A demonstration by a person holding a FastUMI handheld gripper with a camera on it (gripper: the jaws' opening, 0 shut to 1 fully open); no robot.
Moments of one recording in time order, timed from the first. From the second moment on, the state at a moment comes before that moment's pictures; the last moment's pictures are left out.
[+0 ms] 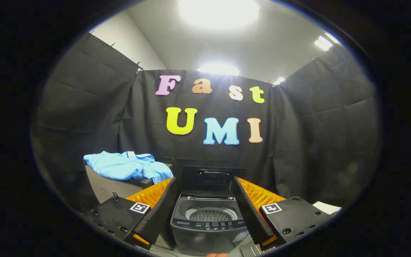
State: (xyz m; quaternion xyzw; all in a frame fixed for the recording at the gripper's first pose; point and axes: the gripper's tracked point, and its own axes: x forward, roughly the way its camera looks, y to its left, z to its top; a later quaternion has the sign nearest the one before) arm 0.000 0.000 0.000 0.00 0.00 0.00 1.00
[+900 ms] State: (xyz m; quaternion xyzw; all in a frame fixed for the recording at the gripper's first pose) arm 0.000 0.004 -0.007 -0.01 0.01 0.01 1.00
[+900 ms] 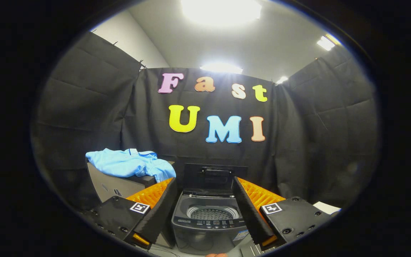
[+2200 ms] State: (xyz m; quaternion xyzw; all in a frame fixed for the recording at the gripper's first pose) arm 0.018 0.008 0.018 0.01 0.03 0.02 1.00
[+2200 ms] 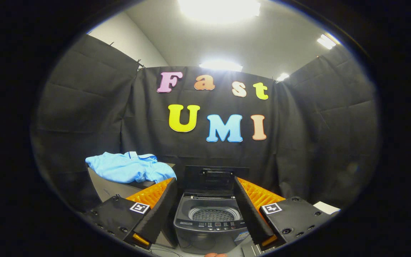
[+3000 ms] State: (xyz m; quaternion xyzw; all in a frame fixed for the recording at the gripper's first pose) arm 0.096 0.069 0.079 0.03 0.08 0.12 0.99
